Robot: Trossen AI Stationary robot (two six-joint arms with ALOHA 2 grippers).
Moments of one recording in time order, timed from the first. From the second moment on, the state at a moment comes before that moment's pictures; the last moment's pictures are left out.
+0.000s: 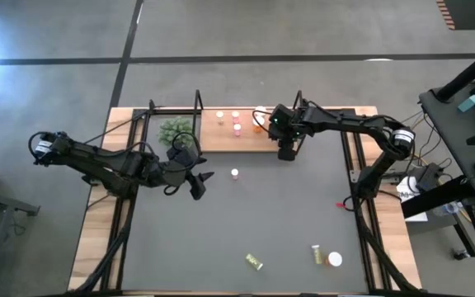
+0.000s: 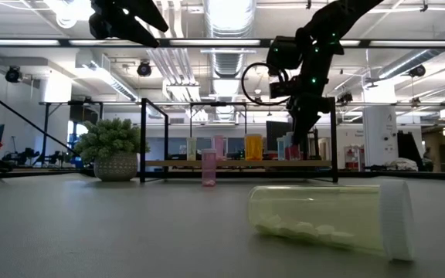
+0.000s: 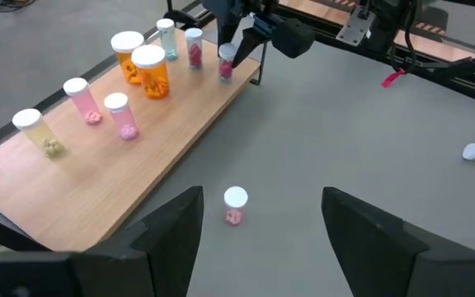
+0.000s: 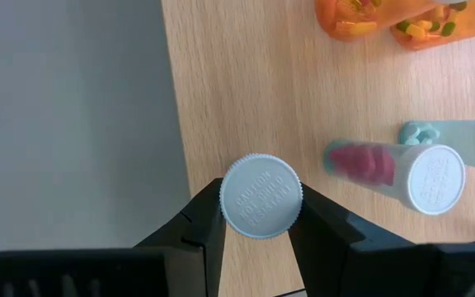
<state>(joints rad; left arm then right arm) -0.23 1.13 1.01 -0.53 -0.58 -0.54 -0.49 1.66 1.19 -0.74 0.05 -0.40</state>
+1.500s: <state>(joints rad) -0.22 1.13 1.01 -0.48 -0.58 -0.54 -0.49 1.66 1.46 -0.95 0.05 -0.30</state>
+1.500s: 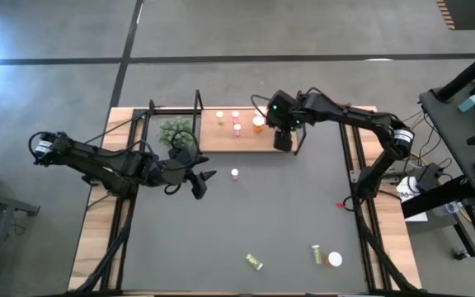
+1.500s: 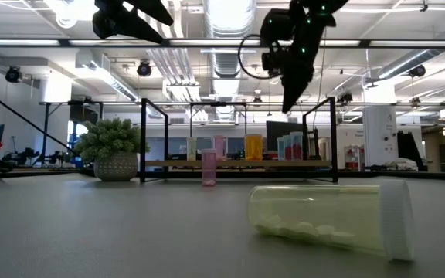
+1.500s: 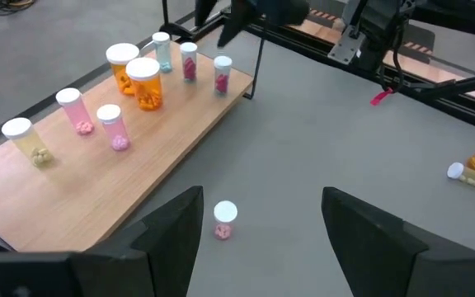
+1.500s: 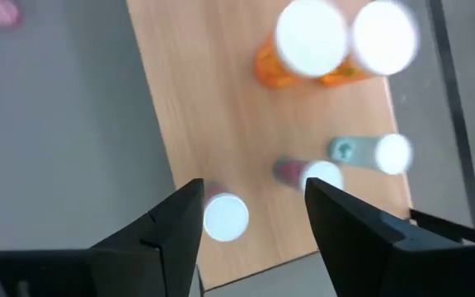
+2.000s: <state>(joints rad) -0.22 1.13 1.01 -0.48 -0.58 -0.54 -0.29 1.55 1.58 -1.33 -0.19 0.11</state>
